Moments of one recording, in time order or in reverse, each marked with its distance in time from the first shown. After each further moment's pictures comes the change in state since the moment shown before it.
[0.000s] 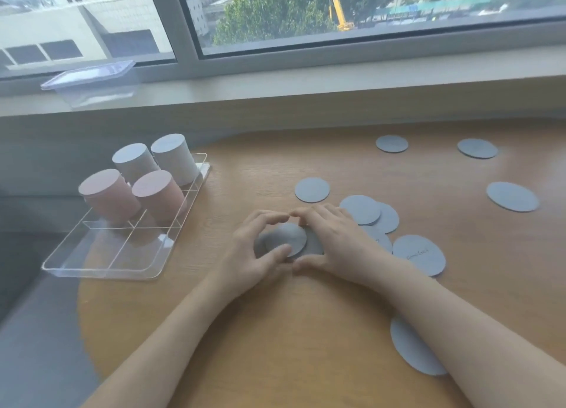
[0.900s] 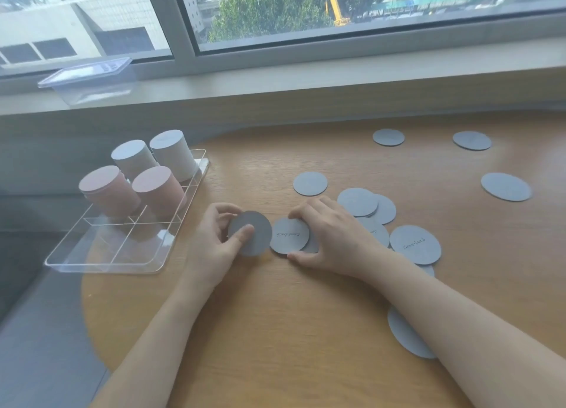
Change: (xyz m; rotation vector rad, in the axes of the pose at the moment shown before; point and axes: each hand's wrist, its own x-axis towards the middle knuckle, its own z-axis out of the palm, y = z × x) left_hand -0.019 -0.003 -0.023 -0.223 0.293 -0.333; right_hand 0.000 -0.006 0.005 -0.088 0.170 -0.093
